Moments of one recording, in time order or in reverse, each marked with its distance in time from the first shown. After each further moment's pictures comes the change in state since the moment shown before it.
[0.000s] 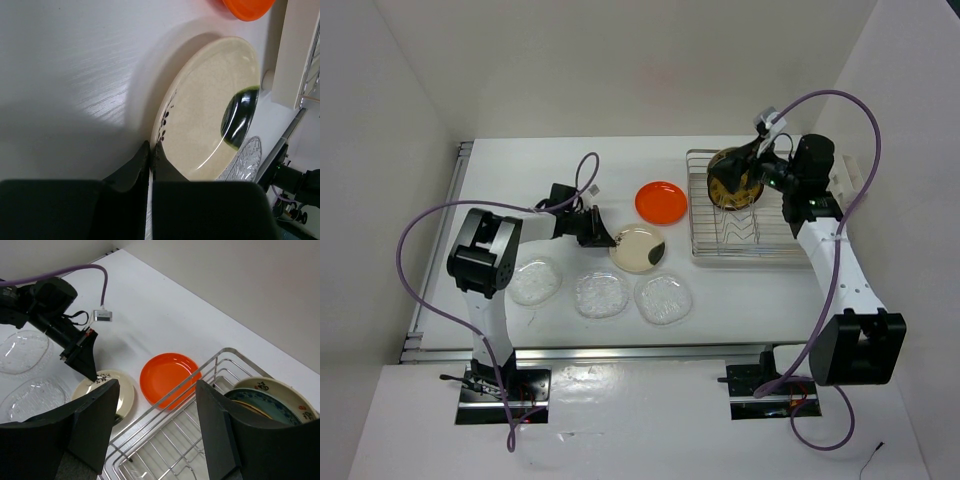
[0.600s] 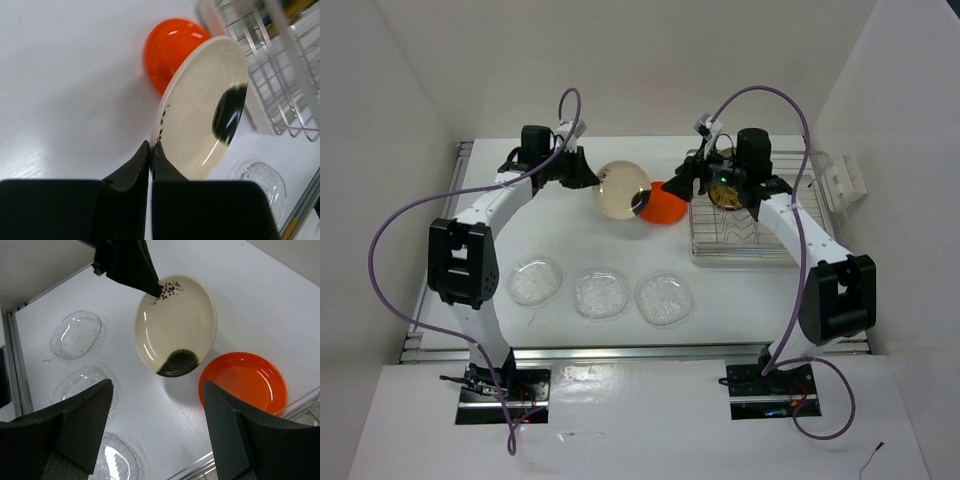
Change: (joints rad) left arm 0.092 -0.106 0.367 -0.215 -0.041 0.348; right arm 0.233 0.231 0.090 -0.028 -0.014 0.065
